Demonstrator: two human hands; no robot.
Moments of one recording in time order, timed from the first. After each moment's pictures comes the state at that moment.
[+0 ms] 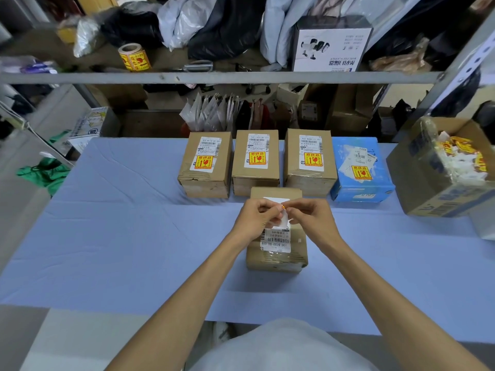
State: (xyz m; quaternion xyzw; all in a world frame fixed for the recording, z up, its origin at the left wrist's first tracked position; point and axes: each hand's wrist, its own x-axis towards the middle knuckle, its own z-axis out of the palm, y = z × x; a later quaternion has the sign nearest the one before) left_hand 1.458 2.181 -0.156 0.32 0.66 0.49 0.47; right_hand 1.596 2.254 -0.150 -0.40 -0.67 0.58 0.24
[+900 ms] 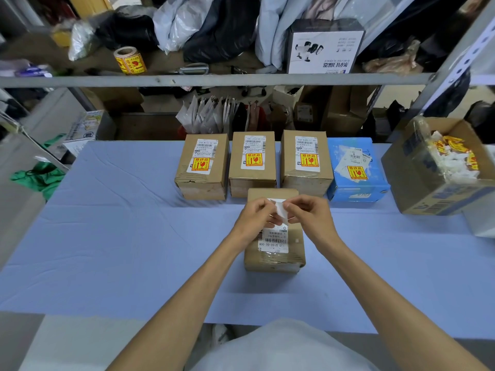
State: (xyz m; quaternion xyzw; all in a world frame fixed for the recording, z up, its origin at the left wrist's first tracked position) left_hand 1.460 2.184 -0.161 0.31 0.64 0.49 0.50; right_hand 1.594 2.254 -0.149 -0.44 -0.64 0.57 0.28
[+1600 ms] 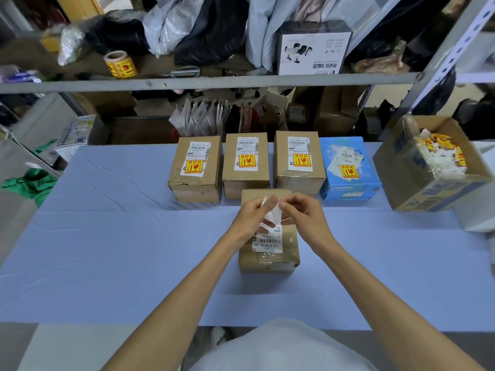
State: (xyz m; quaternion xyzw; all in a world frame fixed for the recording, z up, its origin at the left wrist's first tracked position) left_hand 1.463 2.189 -0.155 0.33 0.65 0.45 0.52; right_hand 1.599 2.250 -0.143 -0.41 -0.63 0.59 0.28
